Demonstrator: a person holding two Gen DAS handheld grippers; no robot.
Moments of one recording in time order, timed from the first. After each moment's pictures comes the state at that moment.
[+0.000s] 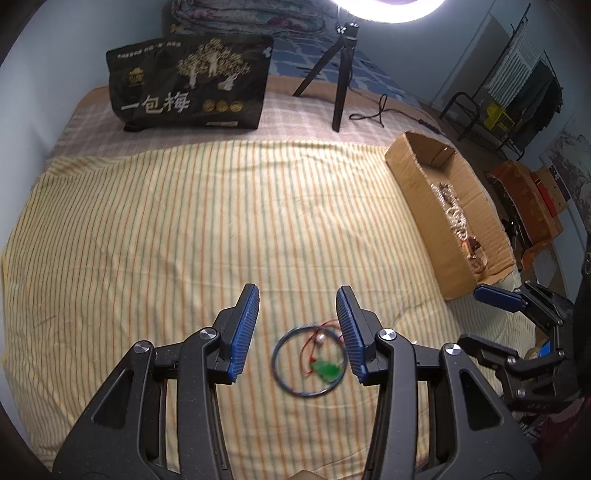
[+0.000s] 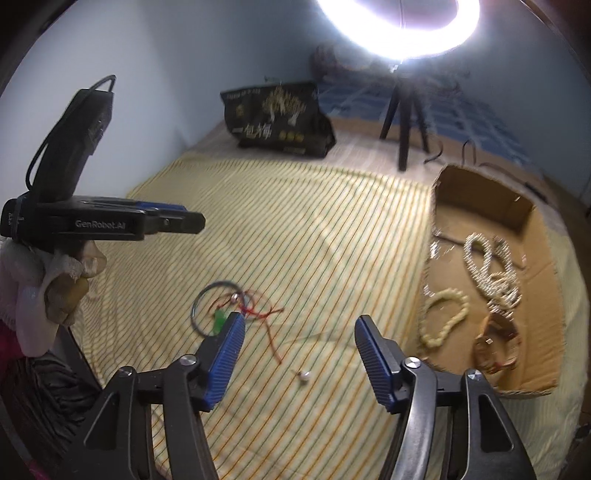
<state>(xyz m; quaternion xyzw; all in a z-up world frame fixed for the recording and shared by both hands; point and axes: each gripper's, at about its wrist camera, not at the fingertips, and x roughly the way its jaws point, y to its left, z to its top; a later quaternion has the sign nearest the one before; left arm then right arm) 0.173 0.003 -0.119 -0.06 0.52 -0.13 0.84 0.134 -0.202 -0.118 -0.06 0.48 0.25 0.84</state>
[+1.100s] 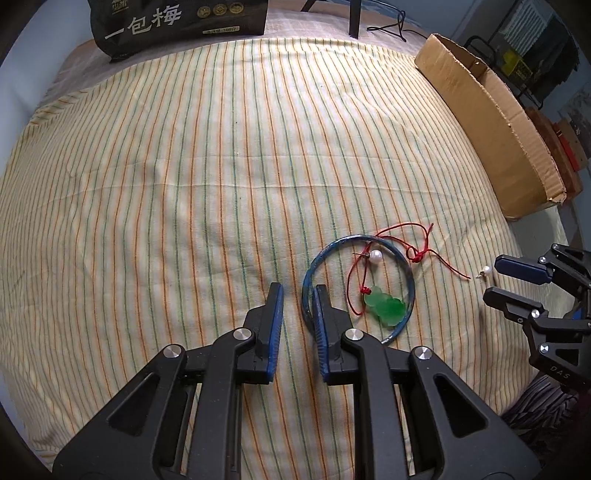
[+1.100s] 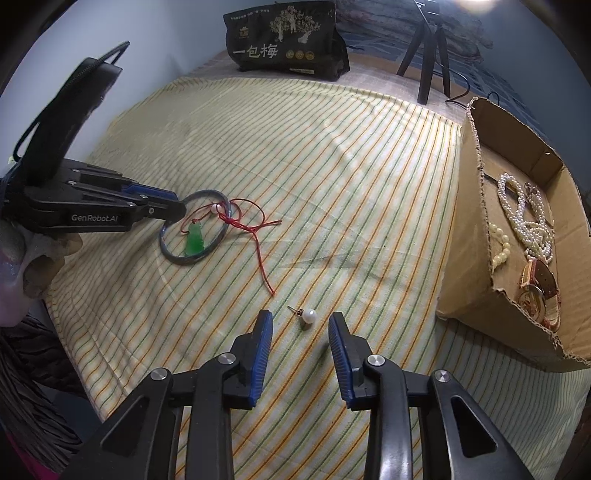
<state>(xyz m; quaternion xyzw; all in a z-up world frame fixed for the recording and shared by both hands) 0.158 -0.011 -0.206 0.00 0.60 -0.11 0.79 0.121 -0.190 -0.184 -0.13 0.54 0.24 0.79</state>
